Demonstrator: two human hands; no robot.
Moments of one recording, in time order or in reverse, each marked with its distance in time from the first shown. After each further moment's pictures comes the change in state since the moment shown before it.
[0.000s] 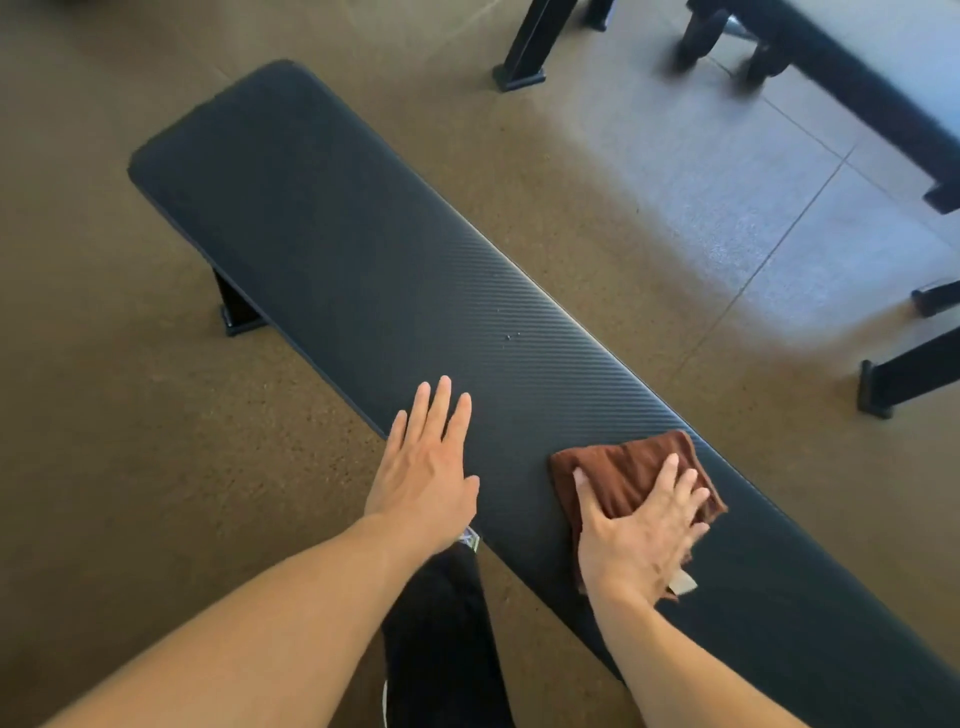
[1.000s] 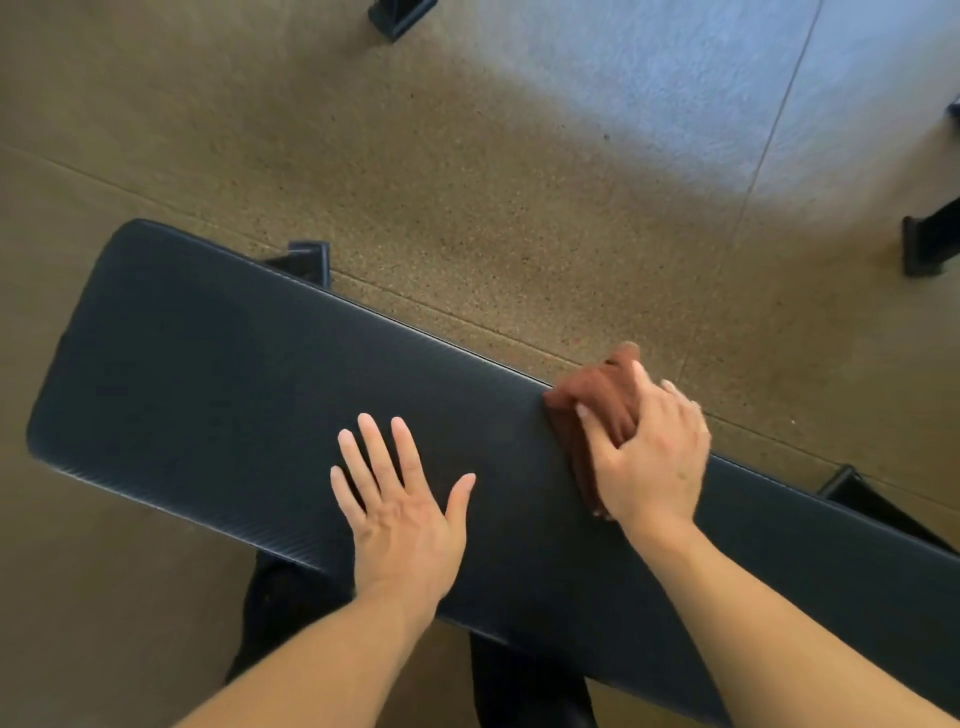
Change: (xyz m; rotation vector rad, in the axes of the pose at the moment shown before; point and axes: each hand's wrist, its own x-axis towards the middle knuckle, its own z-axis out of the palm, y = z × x) left_hand 0.139 -0.075 -0.057 0.228 0.042 -0.087; right_hand 0.121 -0.157 0.029 -0.094 0.013 -0.064
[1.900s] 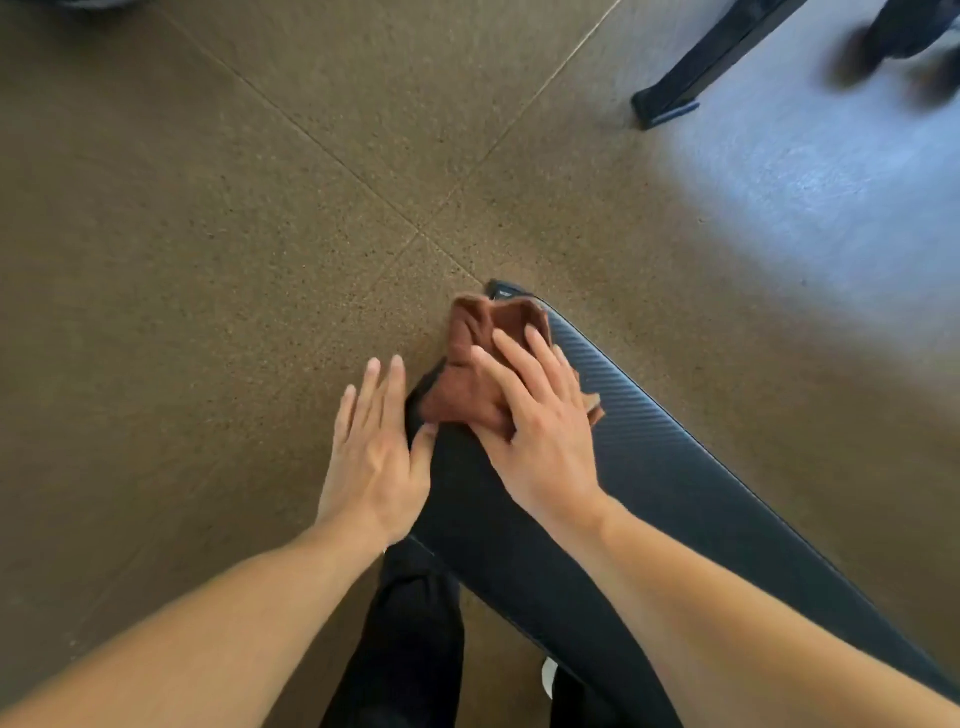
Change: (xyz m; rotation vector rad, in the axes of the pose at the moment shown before) left_hand 0.146 -0.310 -0.091 -0.460 0.106 0.013; right_hand -0.032 -0.386 0.132 0.077 -0.207 -0.862
